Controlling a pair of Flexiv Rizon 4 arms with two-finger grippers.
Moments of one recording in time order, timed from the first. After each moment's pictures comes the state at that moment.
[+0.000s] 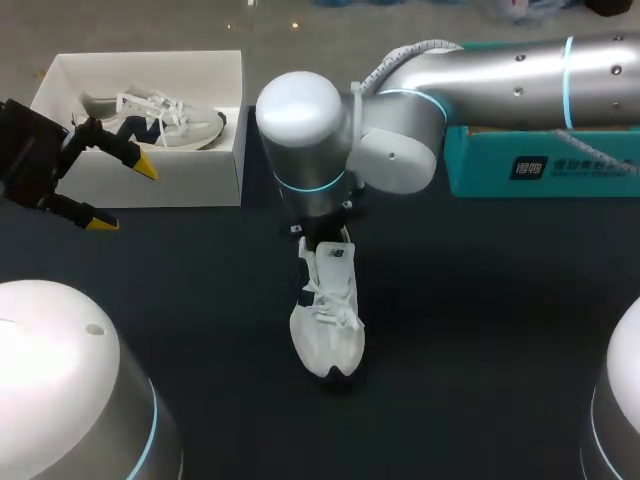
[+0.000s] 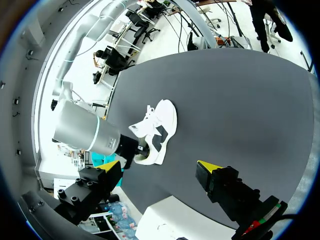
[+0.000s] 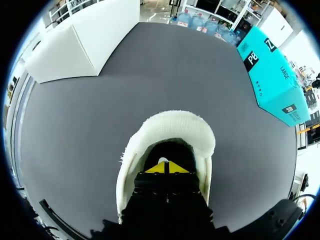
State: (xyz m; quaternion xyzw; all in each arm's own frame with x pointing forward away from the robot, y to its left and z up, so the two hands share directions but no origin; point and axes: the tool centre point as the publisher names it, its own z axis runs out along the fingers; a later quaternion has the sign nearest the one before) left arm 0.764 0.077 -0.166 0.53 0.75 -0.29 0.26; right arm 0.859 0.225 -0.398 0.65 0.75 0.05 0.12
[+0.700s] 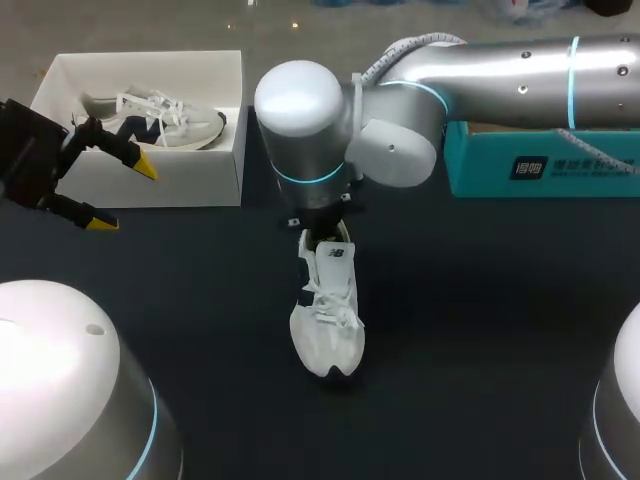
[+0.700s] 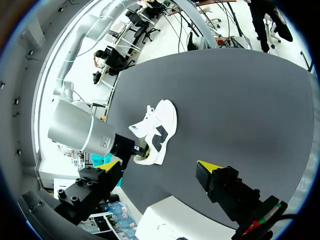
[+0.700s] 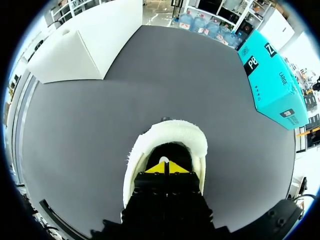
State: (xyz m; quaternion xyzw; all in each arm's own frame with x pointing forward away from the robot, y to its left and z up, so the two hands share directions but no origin) left arm 0.764 0.077 -0.166 0.53 0.75 -0.29 0.26; right arm 0.859 0.226 -0.378 0.64 0.76 0.05 0.13
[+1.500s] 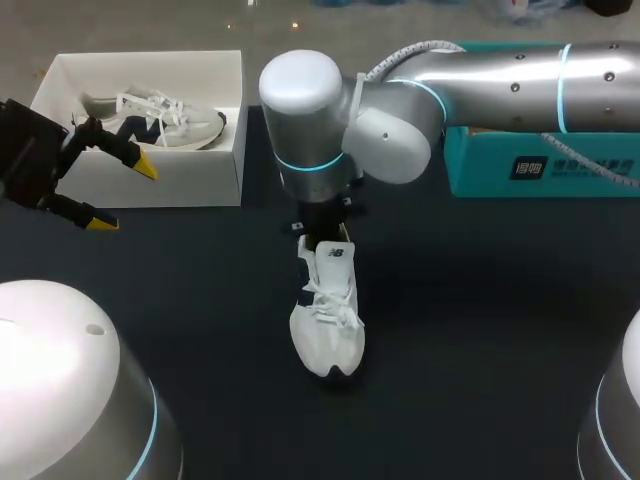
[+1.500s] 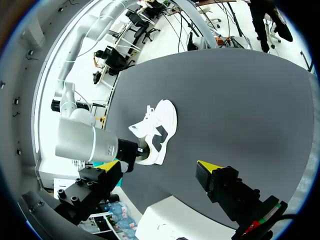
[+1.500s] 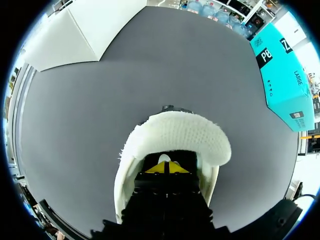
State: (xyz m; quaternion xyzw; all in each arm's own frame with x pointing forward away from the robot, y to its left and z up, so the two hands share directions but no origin) left arm 0.764 0.077 -0.166 0.53 0.75 -0.29 0.26; right arm 0.856 0.226 -0.400 0.62 0.78 0.01 0.08
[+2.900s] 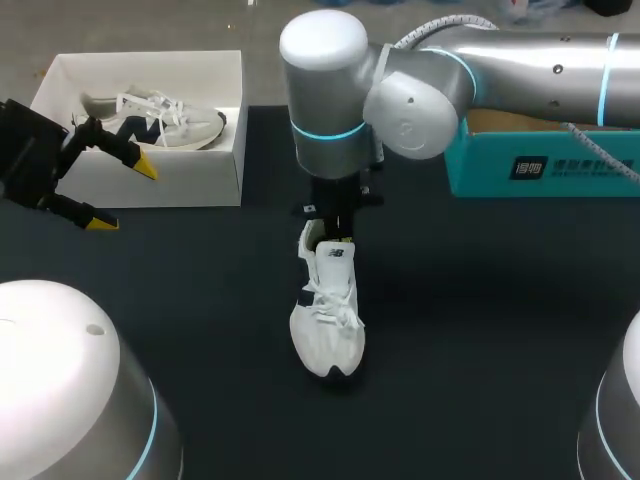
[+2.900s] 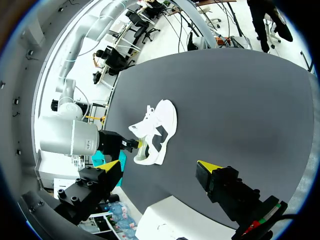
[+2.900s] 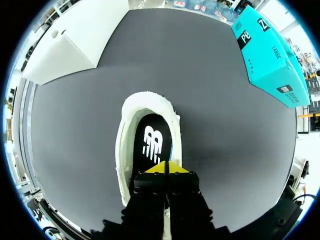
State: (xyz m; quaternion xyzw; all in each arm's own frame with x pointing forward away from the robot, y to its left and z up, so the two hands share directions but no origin) left arm 0.764 0.077 -0.166 0.53 0.75 -0.29 0.26; right arm 0.826 0.206 -0.348 0.69 0.72 -0.02 0.03
